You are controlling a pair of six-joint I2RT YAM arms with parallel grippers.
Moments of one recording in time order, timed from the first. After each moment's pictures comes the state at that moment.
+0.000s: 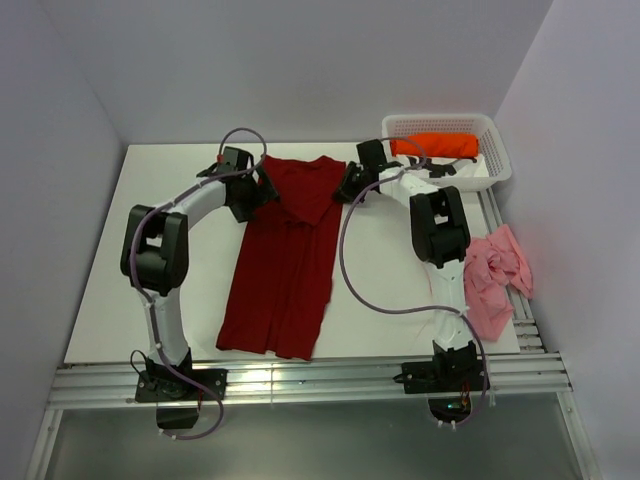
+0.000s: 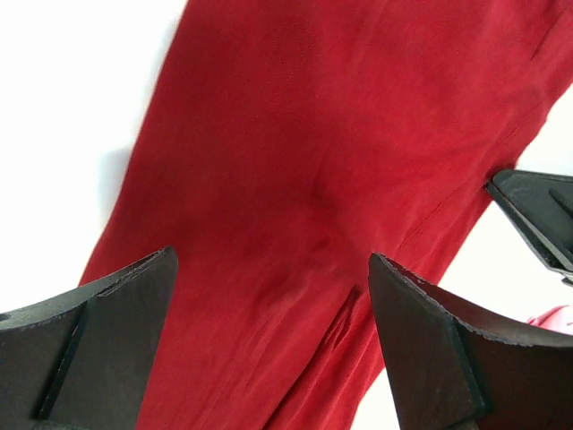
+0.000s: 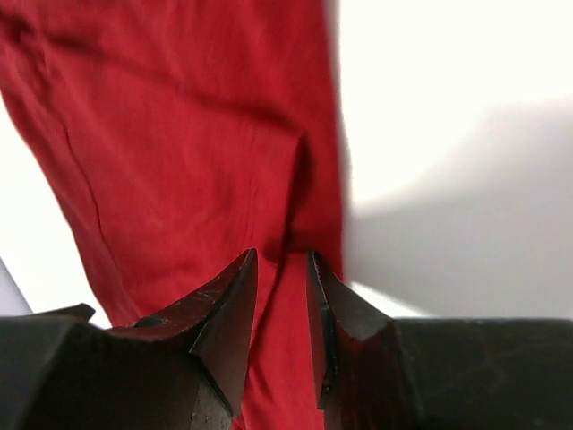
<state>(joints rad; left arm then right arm) -0.28 2.00 1.48 -0.43 0.12 -0.78 0.29 2.30 1.75 -0.35 -0.27 0.75</state>
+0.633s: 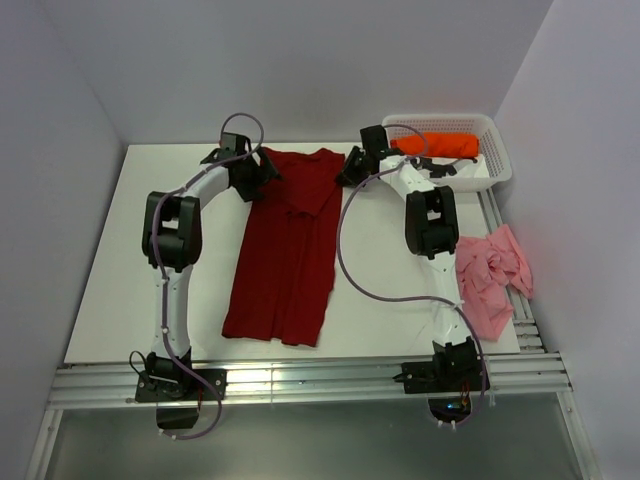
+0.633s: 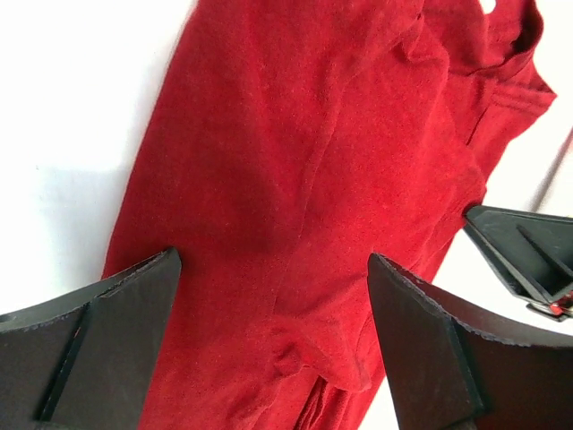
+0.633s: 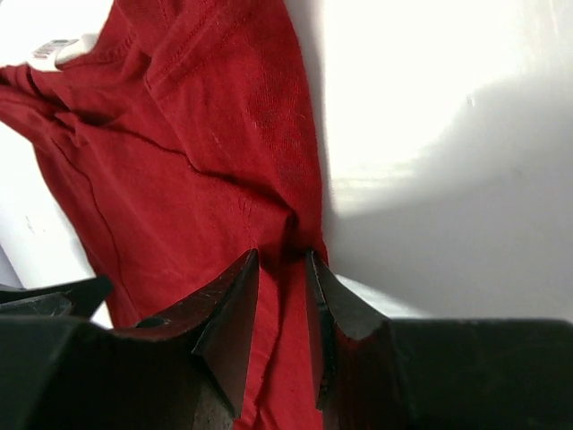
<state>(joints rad) -0.22 2.32 1.85 -0.38 0.23 -0.79 0.24 2.52 2.13 -0.49 -0.26 0.77</state>
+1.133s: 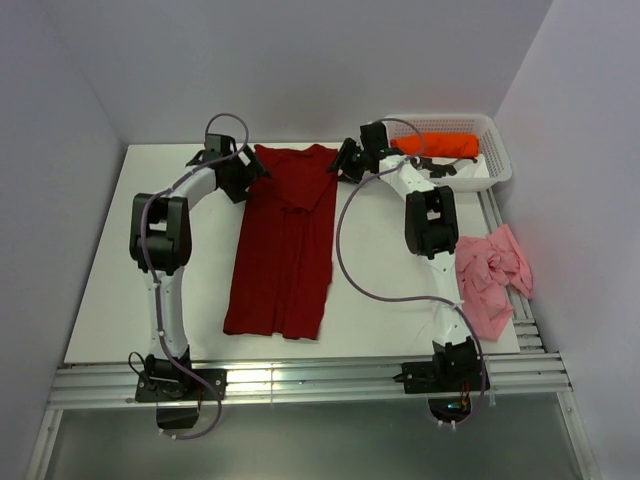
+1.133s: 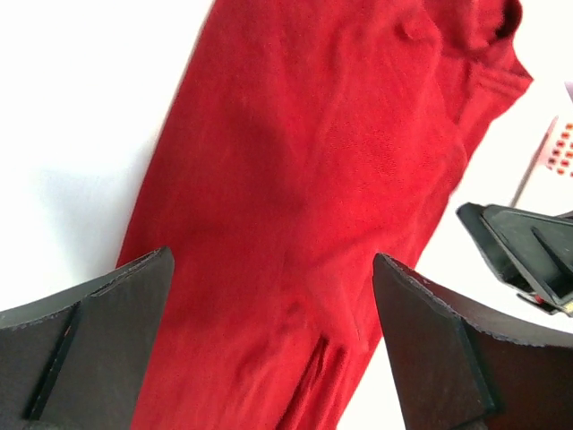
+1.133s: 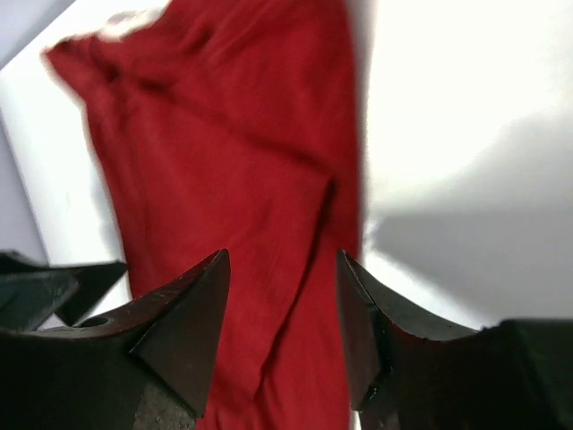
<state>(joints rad) -0.15 2.25 1.75 -0.31 0.27 -0.82 0.24 2.55 2.18 -0.39 -0.35 0.74</state>
